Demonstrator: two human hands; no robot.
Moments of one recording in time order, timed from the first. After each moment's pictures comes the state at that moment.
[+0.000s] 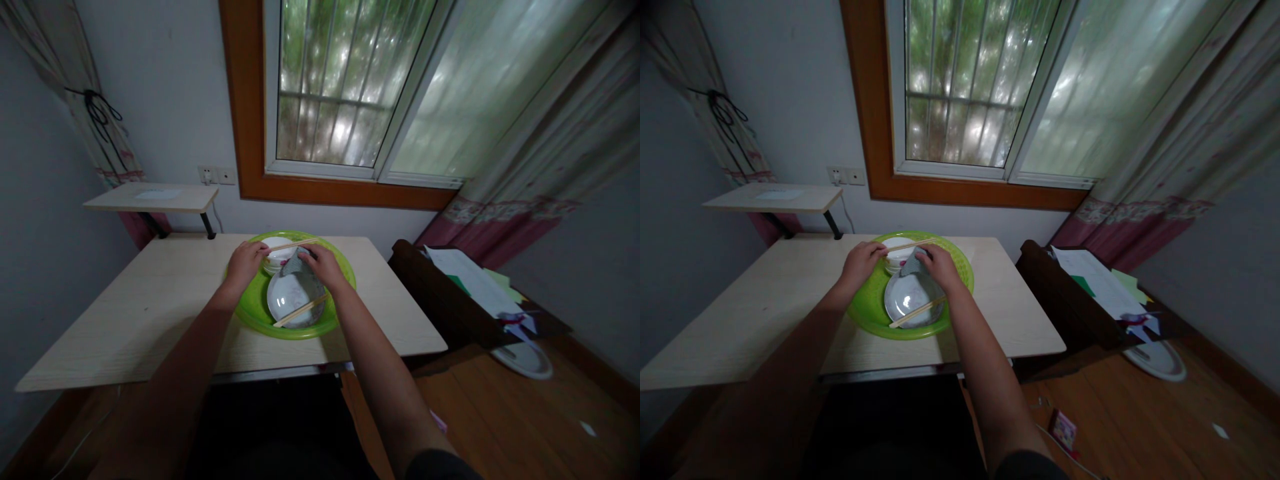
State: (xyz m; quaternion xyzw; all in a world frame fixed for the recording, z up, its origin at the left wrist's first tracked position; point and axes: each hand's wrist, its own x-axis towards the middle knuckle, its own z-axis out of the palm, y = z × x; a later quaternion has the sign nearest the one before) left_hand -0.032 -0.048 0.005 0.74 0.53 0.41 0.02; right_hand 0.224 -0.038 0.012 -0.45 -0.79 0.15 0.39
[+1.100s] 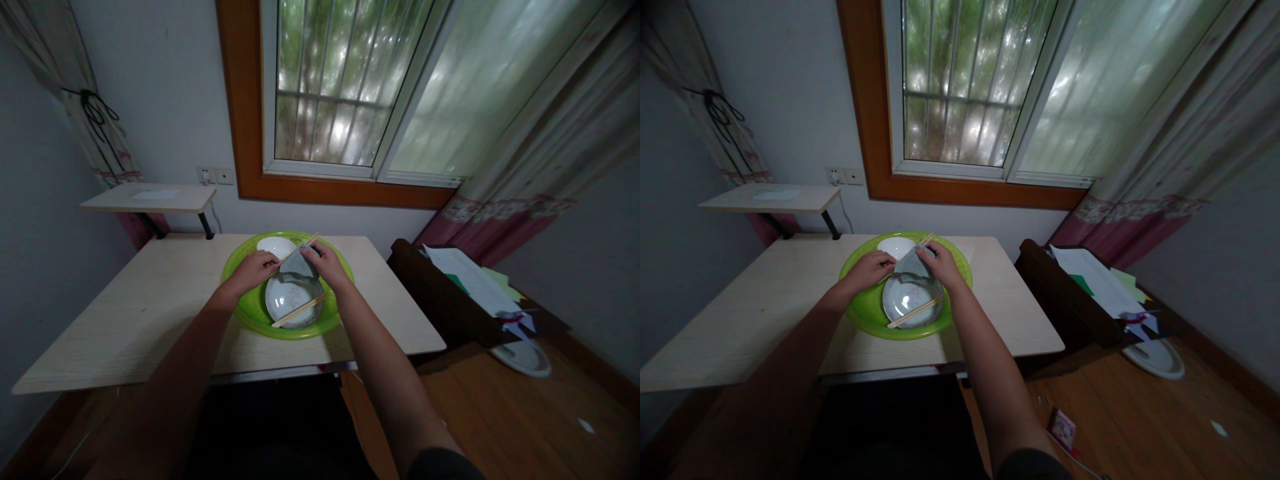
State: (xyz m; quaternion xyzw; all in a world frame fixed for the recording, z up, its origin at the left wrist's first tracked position) left_hand -0.021 -0.052 0.002 0.84 0.42 0.33 0.11; right_hand 0.225 -0.050 0.023 -0.40 -0.70 0.32 0.48
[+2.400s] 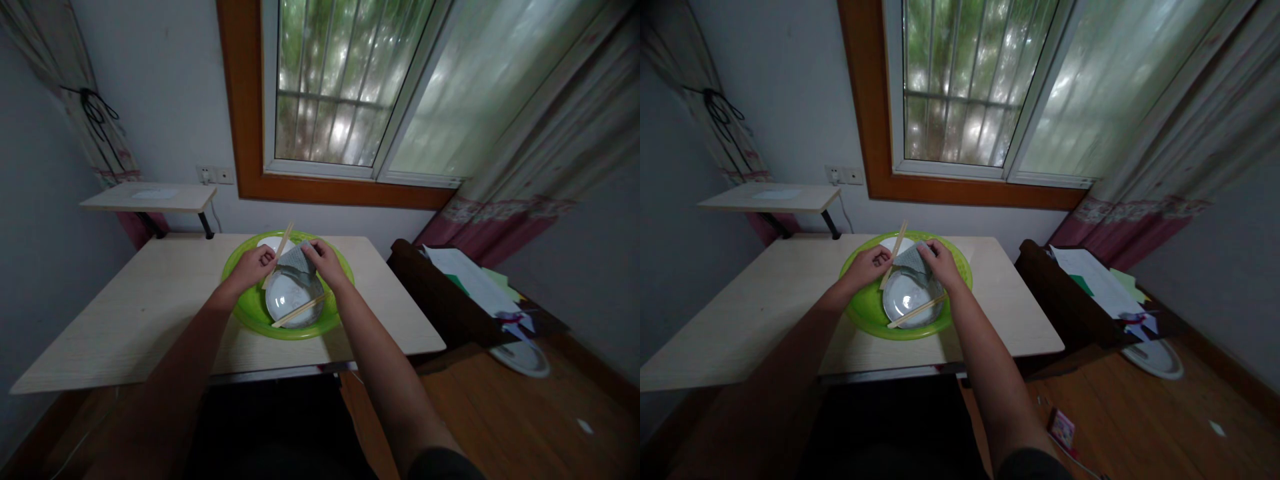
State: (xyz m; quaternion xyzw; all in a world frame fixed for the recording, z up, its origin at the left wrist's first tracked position) left_hand -0.020 -0.056 0.003 0.76 0.43 0.45 0.19; right_hand 0.223 -0.040 0.011 -0.40 -0.67 0.34 0.52
